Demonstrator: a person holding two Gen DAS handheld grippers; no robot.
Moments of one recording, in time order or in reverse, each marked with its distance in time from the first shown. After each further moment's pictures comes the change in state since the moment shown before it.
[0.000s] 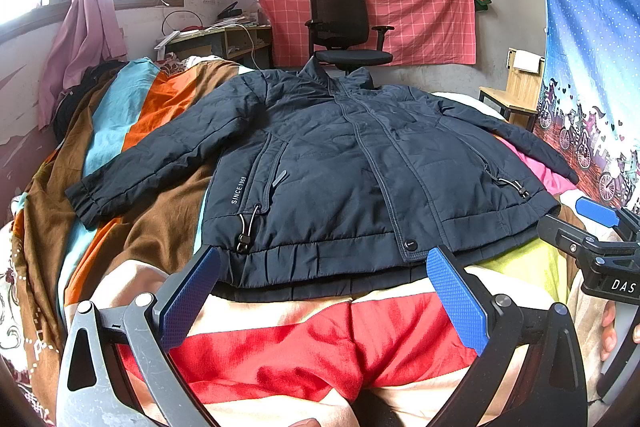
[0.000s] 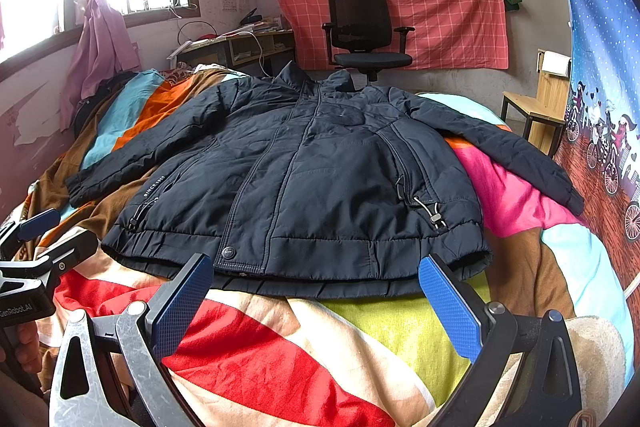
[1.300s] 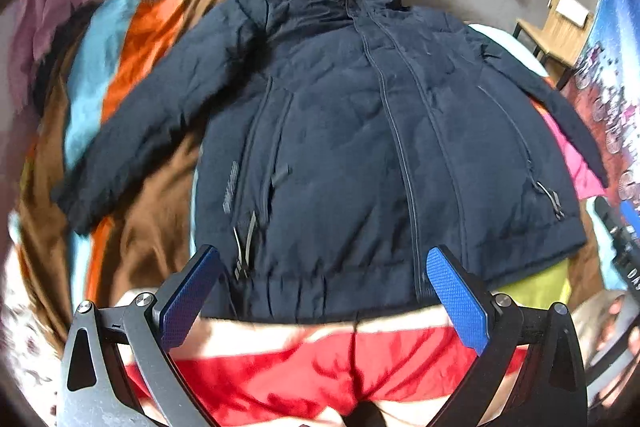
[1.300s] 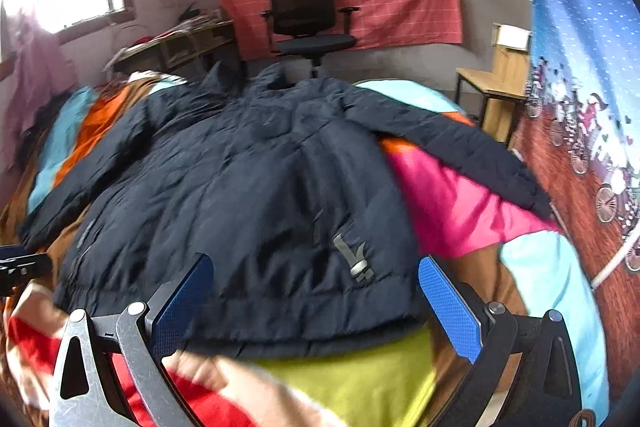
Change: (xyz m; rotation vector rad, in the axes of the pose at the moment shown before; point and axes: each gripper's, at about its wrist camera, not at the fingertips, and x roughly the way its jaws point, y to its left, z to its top) left arm 0.095 0.002 0.106 -0.009 0.437 0.076; right arm 0.039 -0.070 0.063 0.121 0.071 -0.178
